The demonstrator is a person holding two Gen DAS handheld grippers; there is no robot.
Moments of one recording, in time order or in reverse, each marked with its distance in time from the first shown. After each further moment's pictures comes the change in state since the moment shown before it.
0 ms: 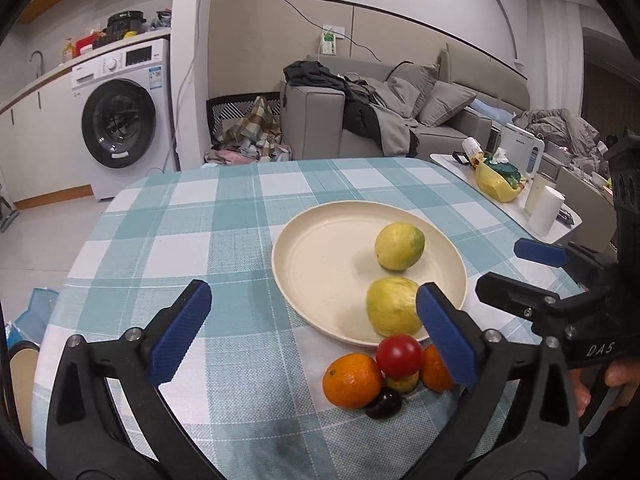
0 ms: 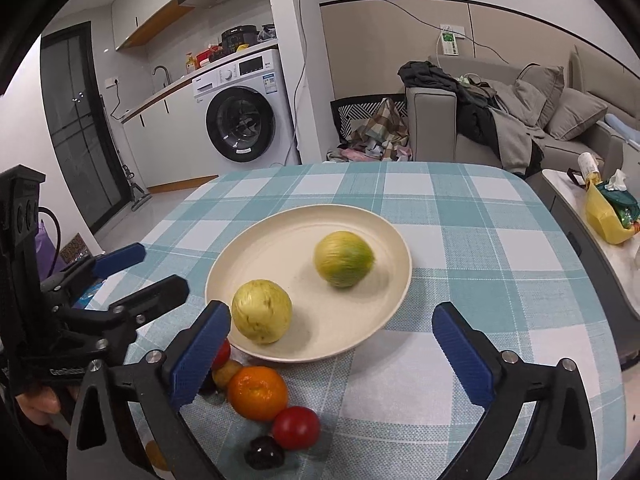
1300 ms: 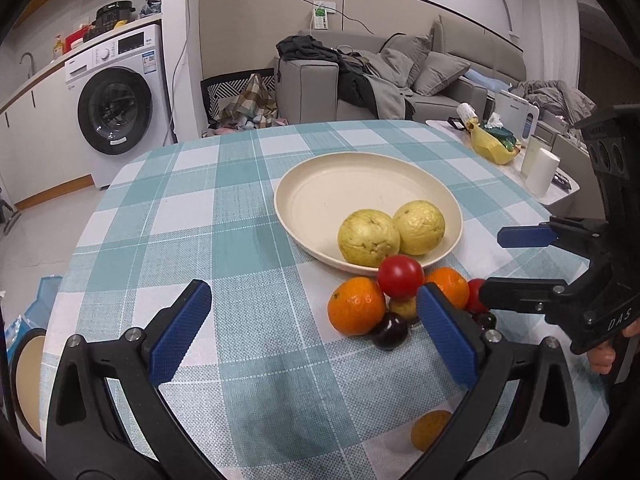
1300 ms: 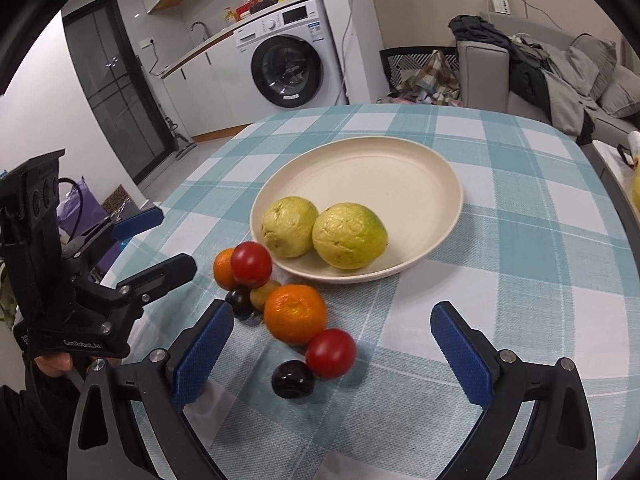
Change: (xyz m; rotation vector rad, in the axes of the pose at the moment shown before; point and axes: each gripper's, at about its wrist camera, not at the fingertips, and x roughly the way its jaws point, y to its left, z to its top) left arm -0.015 -0.008 -0.034 0.044 0.112 -0.008; right arm 0.002 0.007 -0.026 -0.060 0.208 0.192
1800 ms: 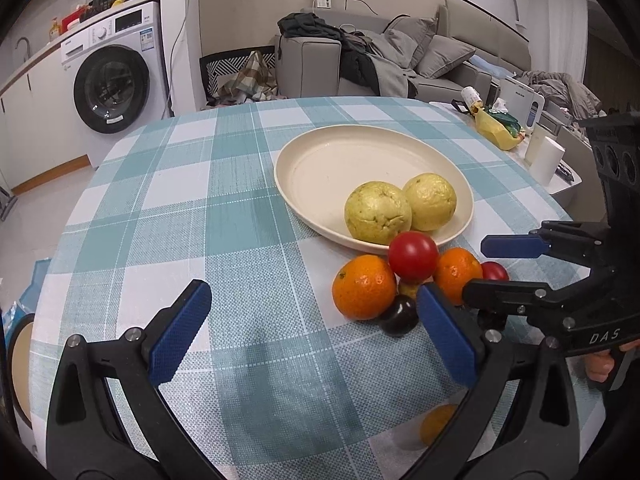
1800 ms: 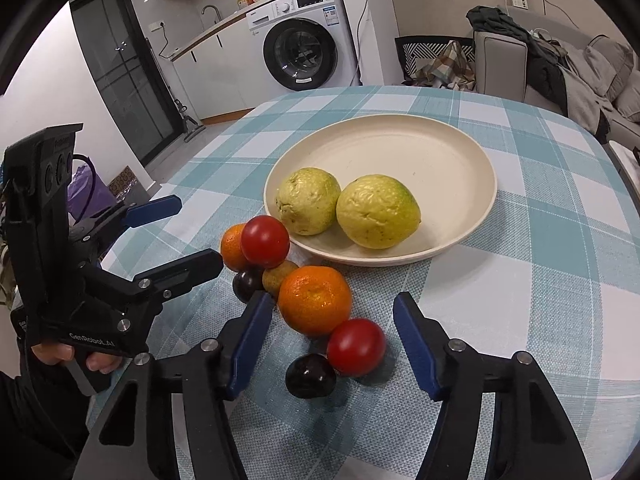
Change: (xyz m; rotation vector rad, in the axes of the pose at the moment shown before) left arm 0.023 0.010 -0.007 -0.029 0.078 -0.020; right arm 0.021 0.012 -0.007 -0.028 0.050 0.027
